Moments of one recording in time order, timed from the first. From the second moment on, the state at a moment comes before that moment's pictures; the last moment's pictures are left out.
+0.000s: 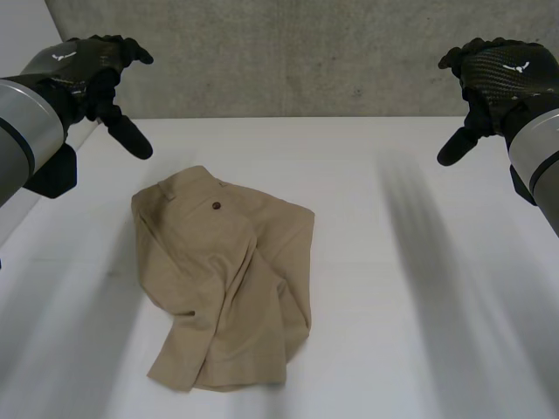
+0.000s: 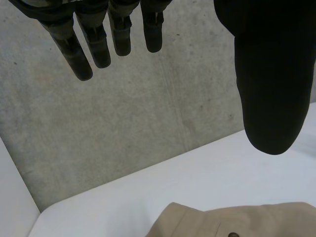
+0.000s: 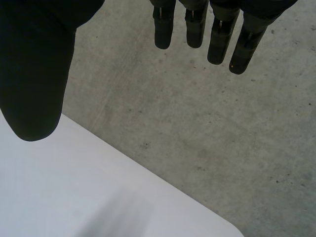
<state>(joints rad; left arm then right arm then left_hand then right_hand) 4.37 -1.72 -1.17 2.82 -1.59 3.15 1.92 -1.43 1.36 0.06 1.61 2.92 0.24 0.23 0.24 0.24 0.05 0.20 0.21 0.20 0.23 0.06</state>
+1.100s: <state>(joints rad) 4.55 -2.37 -1.07 3.08 -1.45 3.38 1.93 -1.36 1.45 0.04 1.37 2.66 0.61 0.60 0.60 0.60 0.42 0.20 0.21 0.20 0.23 0.06</state>
